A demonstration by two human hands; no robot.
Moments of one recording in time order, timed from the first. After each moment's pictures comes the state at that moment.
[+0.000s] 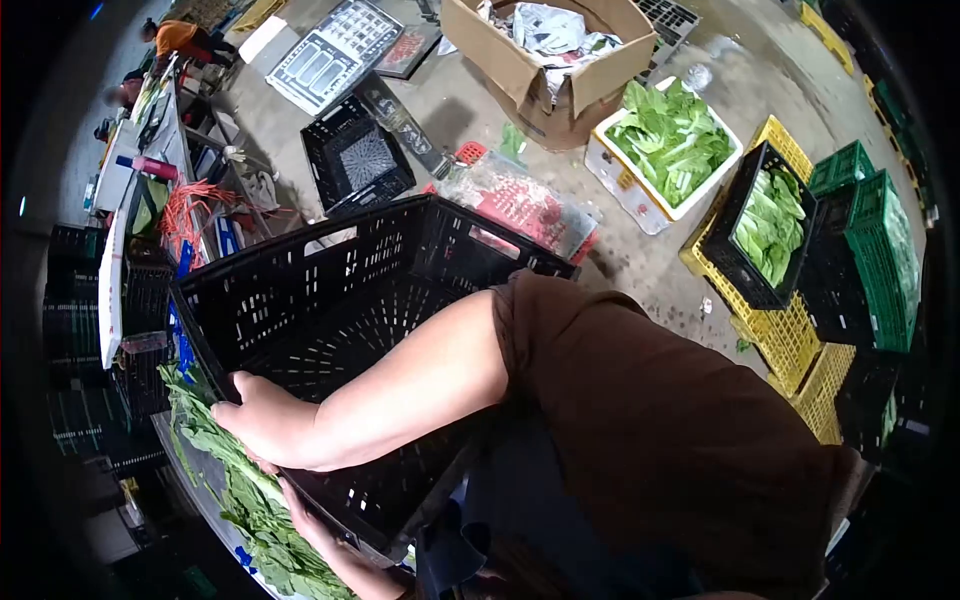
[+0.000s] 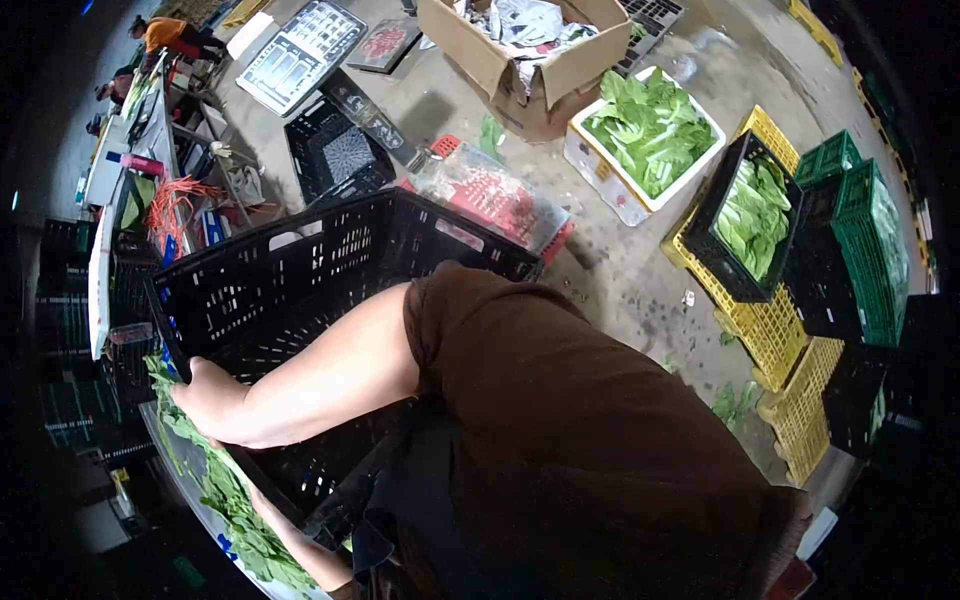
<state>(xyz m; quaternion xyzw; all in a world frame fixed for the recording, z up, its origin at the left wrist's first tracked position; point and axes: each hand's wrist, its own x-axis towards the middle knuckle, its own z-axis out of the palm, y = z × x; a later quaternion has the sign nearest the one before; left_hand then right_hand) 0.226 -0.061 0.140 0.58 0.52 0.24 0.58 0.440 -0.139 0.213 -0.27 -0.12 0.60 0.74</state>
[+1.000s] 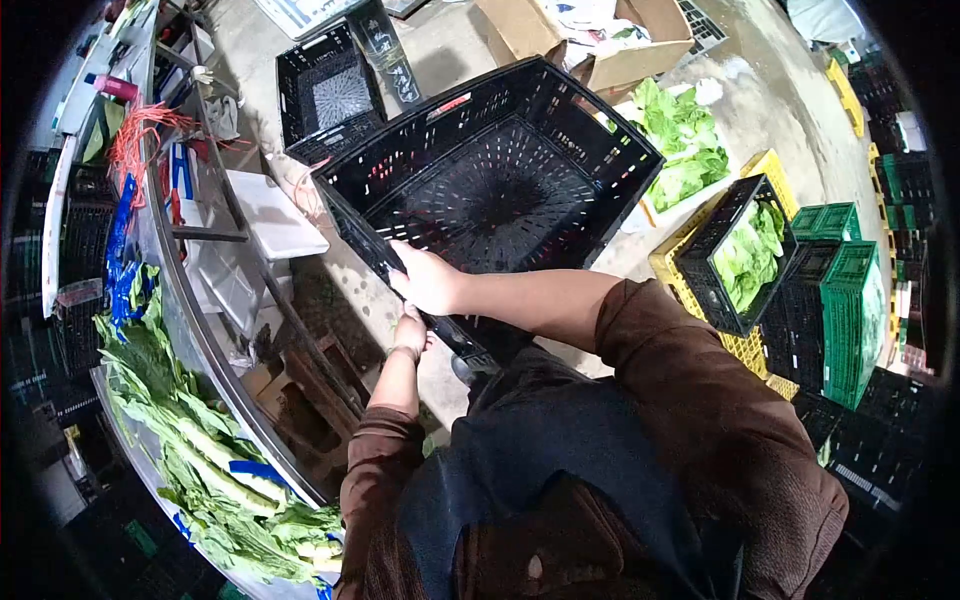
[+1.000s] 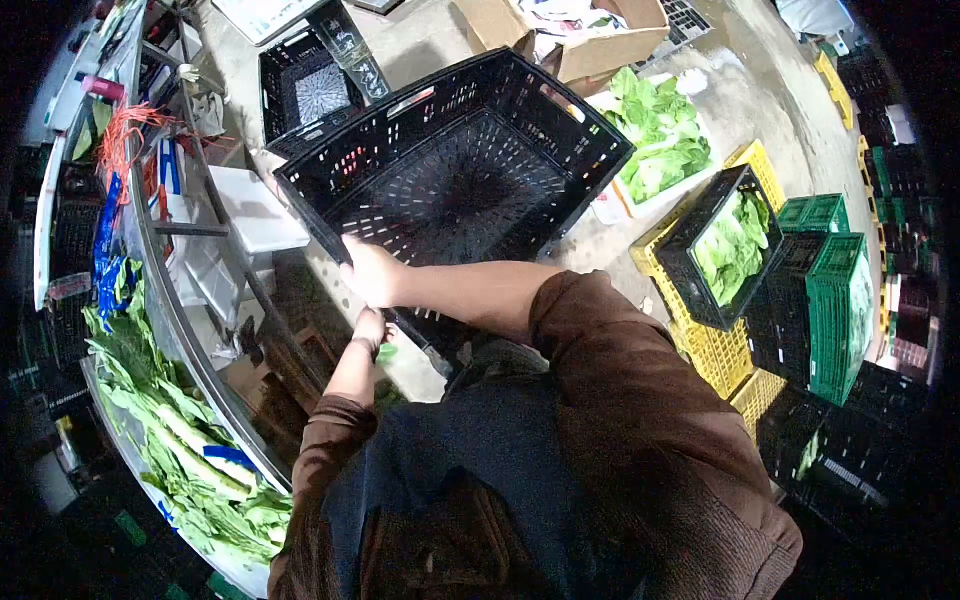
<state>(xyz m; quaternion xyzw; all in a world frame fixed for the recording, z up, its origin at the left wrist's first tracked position) 0.420 -0.120 -0.221 0.65 0.48 -0.22 0.55 0.557 -0.208 -0.071 -0.73 -0.27 0.36 0.51</state>
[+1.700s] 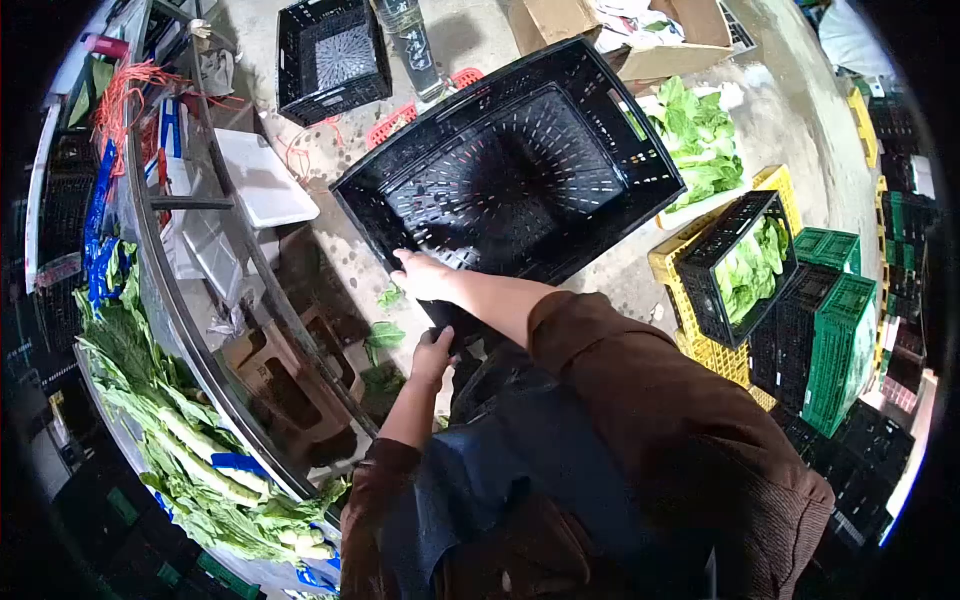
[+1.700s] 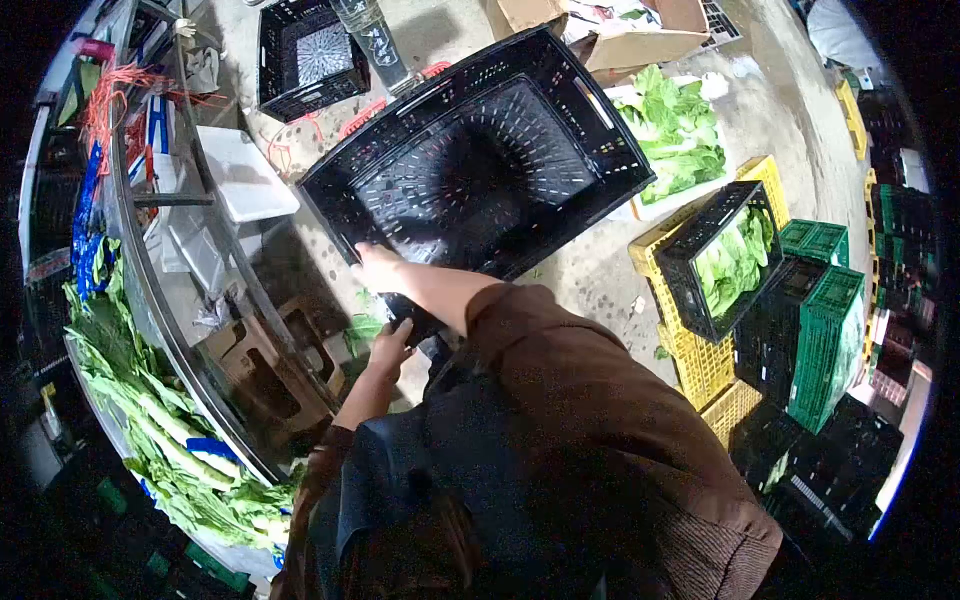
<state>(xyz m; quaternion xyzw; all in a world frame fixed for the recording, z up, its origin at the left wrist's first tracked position) 0.377 -0.177 -0.212 0.50 0.53 -0.18 0.66 0.557 -0.174 -0.202 -0.76 -0.26 0.51 0.30</state>
